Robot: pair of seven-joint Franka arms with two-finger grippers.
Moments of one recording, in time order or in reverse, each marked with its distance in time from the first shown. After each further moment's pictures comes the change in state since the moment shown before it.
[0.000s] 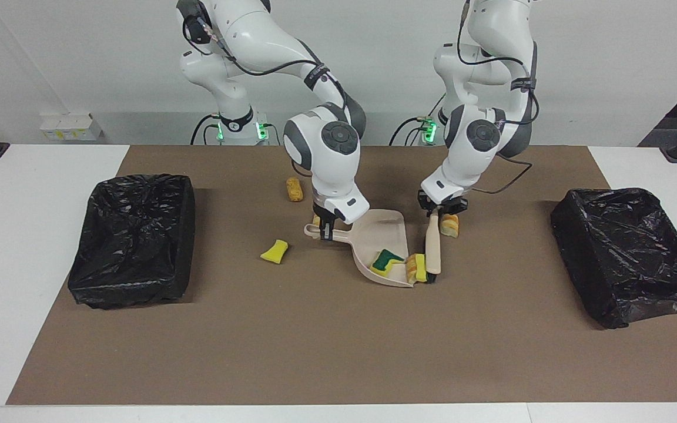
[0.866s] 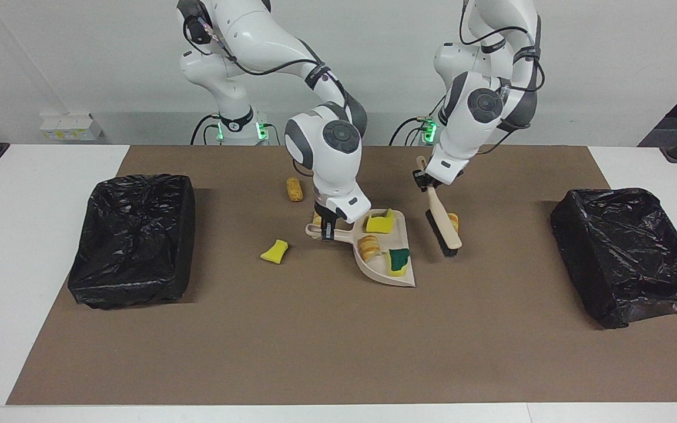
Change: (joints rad) left arm 0.029 -0.147 0.018 0.039 0.003 -0.291 -0.500; right arm 0.003 0.001 0.001 0.004 -0.001 0.000 0.000
